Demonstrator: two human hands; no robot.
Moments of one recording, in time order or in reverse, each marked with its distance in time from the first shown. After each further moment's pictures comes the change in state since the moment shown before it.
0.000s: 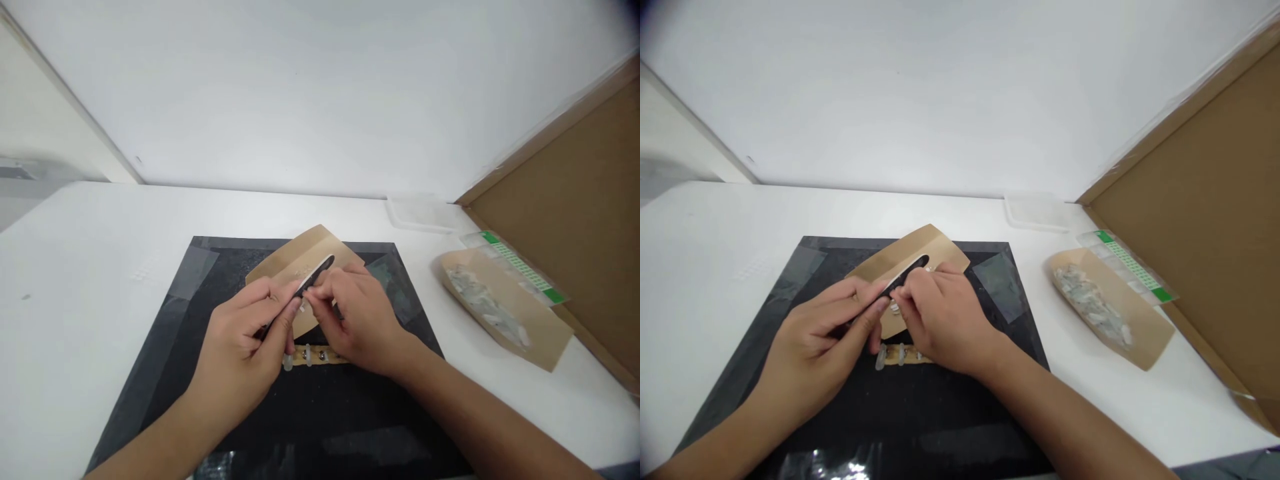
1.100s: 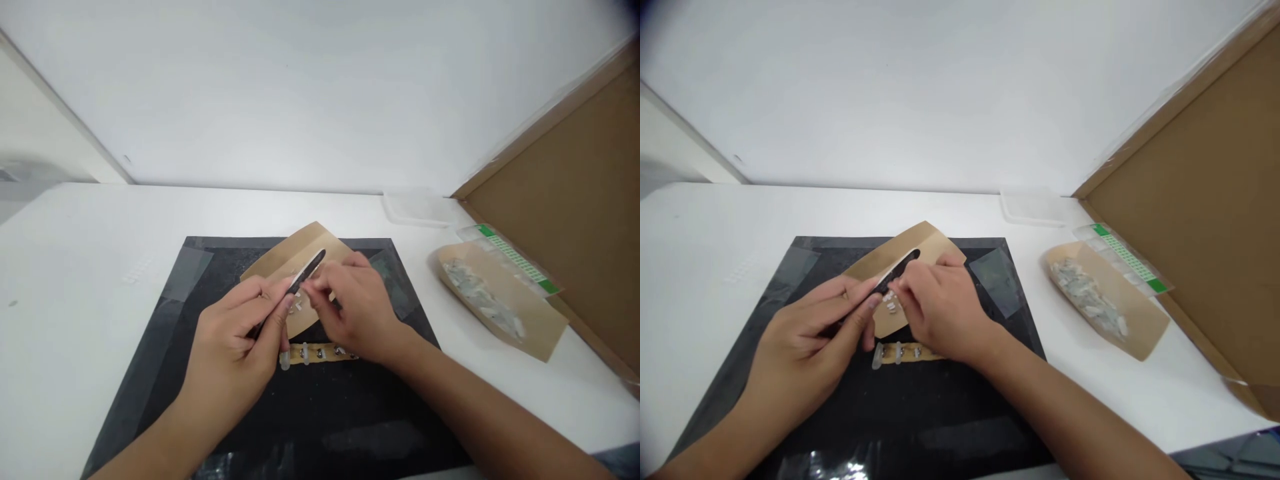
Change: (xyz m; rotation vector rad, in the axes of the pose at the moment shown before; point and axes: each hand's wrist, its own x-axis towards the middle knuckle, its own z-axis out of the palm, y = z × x) left_hand 0.002 0.005 -0.001 0.052 0.047 0.030; right_hand 0.004 0.002 -0.003 -0.025 0.021 0.035
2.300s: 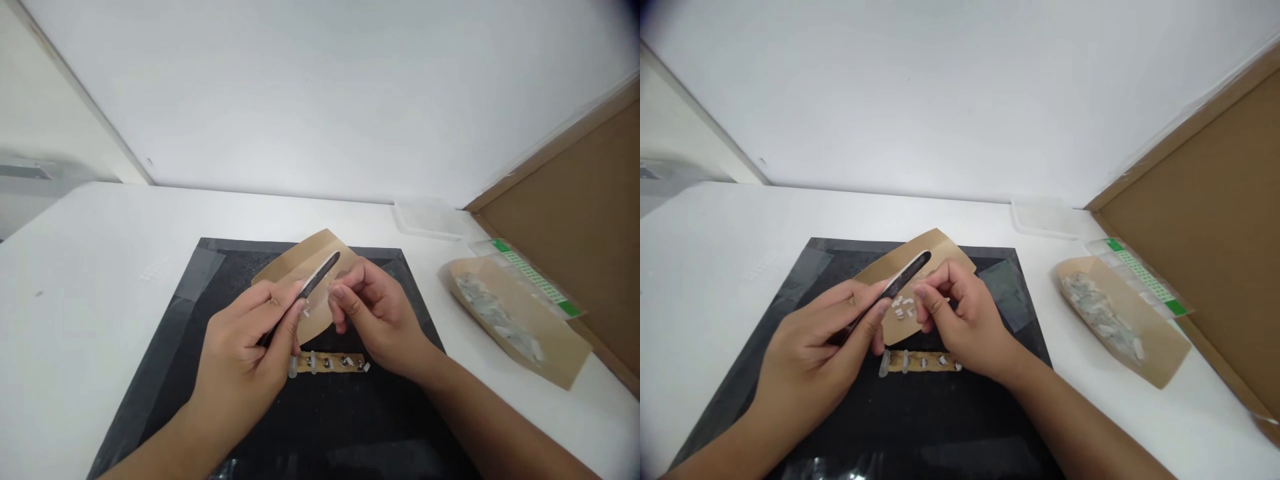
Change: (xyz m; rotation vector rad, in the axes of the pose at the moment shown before) left_hand -0.001 0.000 0.000 0.012 0.036 0.019; right_hand -0.009 -0.005 -0.005 0.986 -0.036 0.500
